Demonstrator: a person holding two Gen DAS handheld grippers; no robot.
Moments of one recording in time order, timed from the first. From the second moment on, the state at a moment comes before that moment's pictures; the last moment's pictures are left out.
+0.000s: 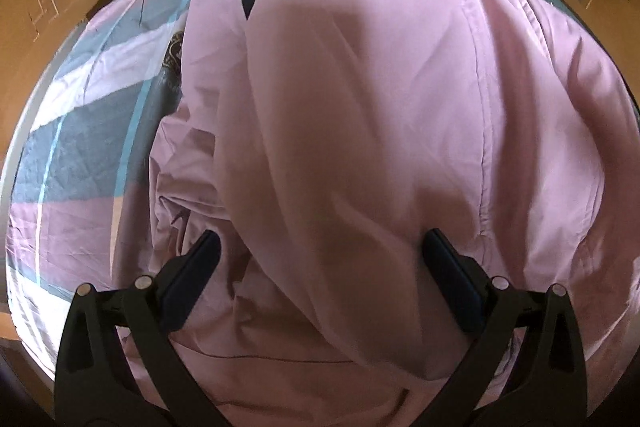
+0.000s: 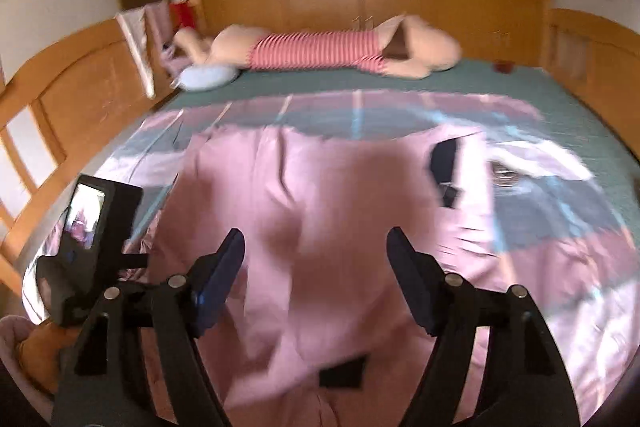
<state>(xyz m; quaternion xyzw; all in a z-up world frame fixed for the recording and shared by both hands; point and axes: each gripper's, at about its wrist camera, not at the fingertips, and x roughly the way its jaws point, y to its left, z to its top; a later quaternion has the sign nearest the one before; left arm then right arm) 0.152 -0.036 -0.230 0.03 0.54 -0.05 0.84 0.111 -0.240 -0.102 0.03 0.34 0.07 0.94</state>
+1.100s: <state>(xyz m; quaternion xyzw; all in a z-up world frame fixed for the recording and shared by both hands) 0.131 -0.065 -0.213 0.10 0.45 0.02 0.89 0.158 -0.232 -0.211 0.00 0.44 -0.03 0.90</state>
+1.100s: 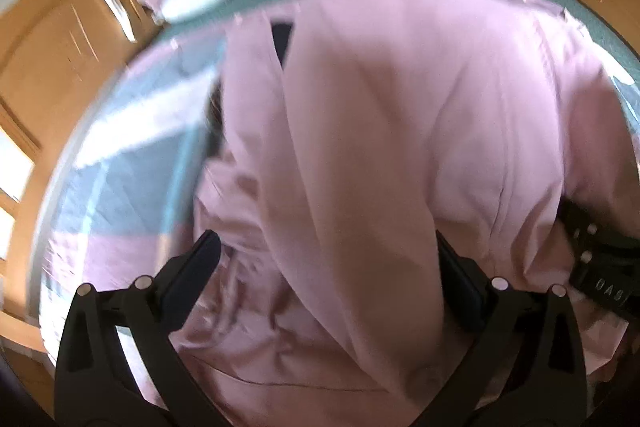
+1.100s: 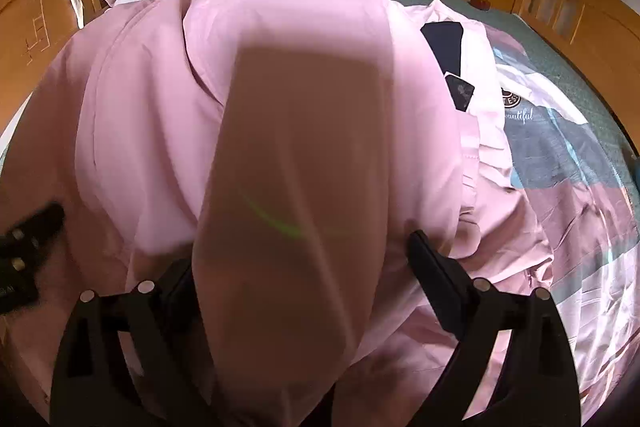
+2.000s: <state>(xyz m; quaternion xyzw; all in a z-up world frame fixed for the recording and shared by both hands) 0.162 -0.048 -0.242 0.09 0.49 0.02 0.86 0.161 -0.255 -0.214 0.03 0.45 -0.06 0.89</state>
